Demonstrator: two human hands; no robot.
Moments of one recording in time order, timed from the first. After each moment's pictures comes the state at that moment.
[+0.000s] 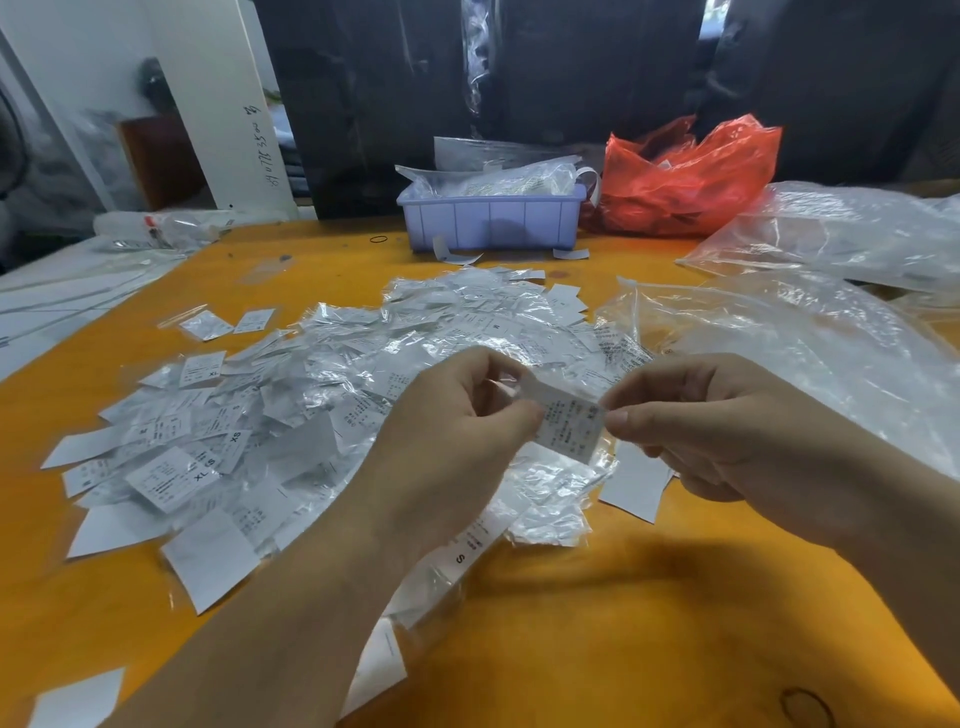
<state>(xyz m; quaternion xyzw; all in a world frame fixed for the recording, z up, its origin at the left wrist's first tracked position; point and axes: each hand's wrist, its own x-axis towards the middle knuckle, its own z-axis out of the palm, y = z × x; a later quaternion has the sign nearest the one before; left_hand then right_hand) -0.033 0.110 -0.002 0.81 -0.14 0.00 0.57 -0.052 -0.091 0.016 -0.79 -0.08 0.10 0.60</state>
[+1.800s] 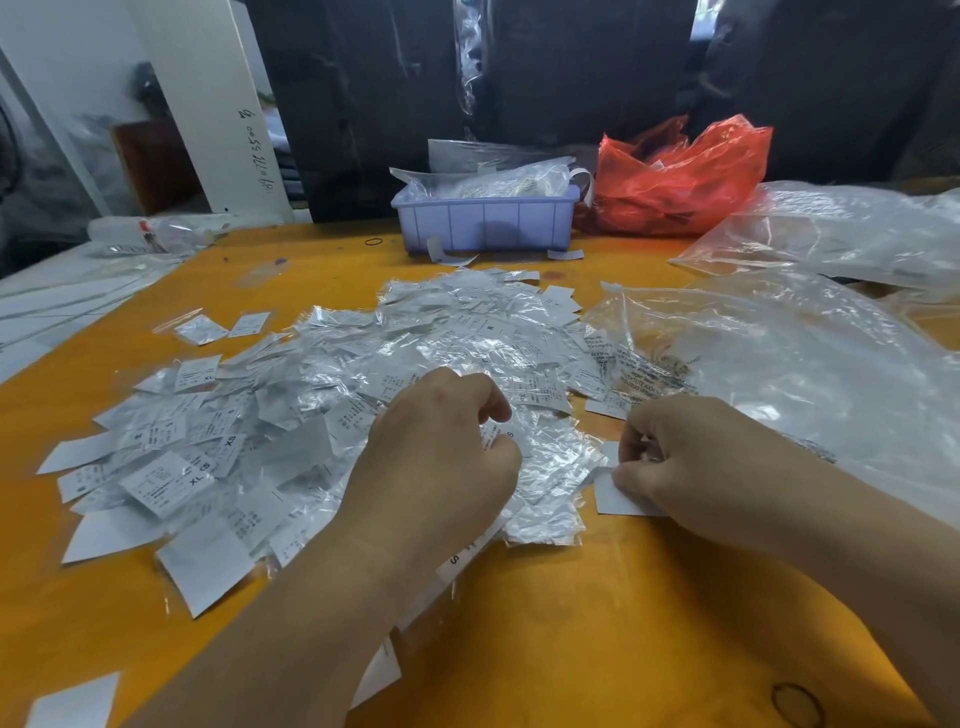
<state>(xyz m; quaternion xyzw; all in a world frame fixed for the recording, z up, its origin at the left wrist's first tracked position) -0.034 0.109 -0.010 0.94 -0.13 0.10 0.31 -0.049 -0.087 -0.007 -0.98 -0.02 0.02 0.21</state>
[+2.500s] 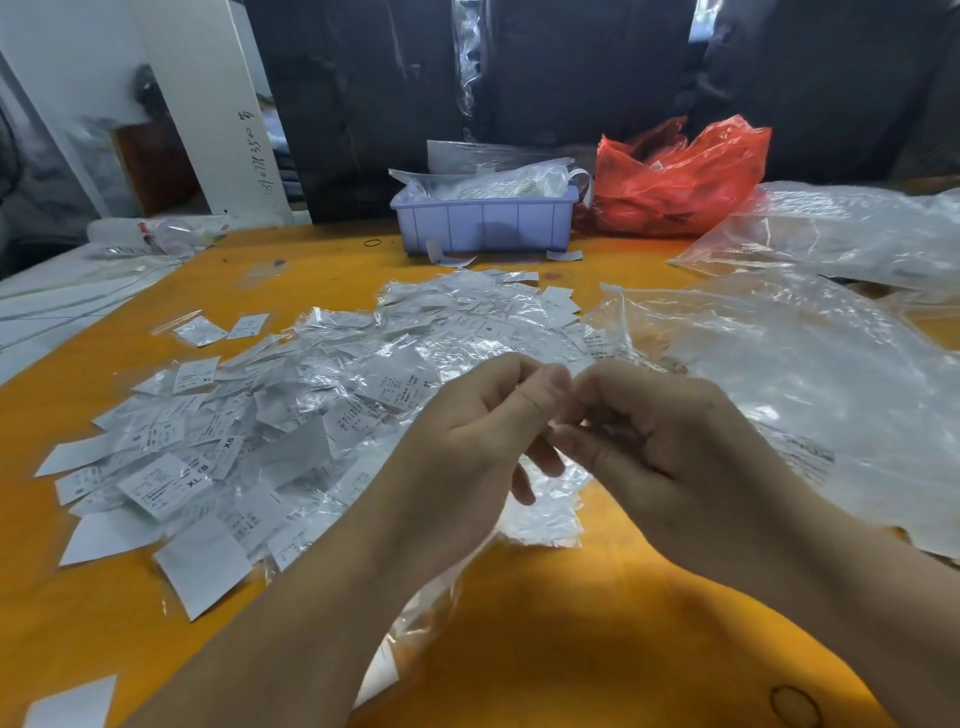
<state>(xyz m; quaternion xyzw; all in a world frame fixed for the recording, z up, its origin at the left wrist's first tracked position) -0.037 0.103 -0.002 0.74 -0.25 -0.06 0.62 -0.062 -0.068 -0.005 -0.88 -0.27 -0.20 0.34</state>
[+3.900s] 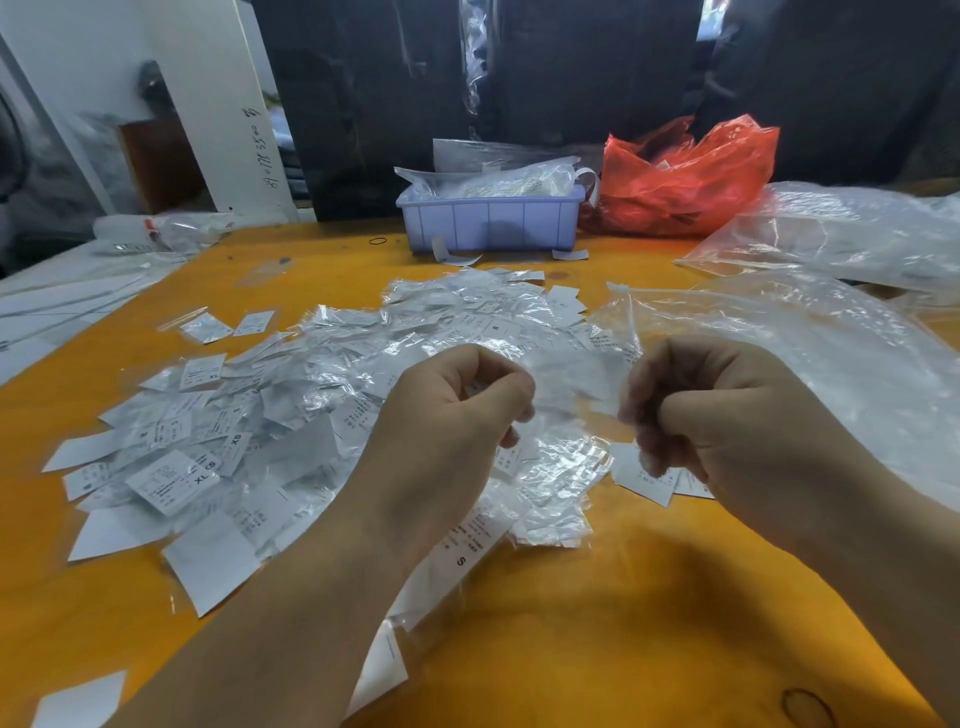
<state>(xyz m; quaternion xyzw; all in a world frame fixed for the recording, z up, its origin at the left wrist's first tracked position) -0.031 0.110 -0.002 0.76 -0.12 0.02 0.63 -0.052 -0.081 0.006 -0.75 -0.07 -0.04 0.65</state>
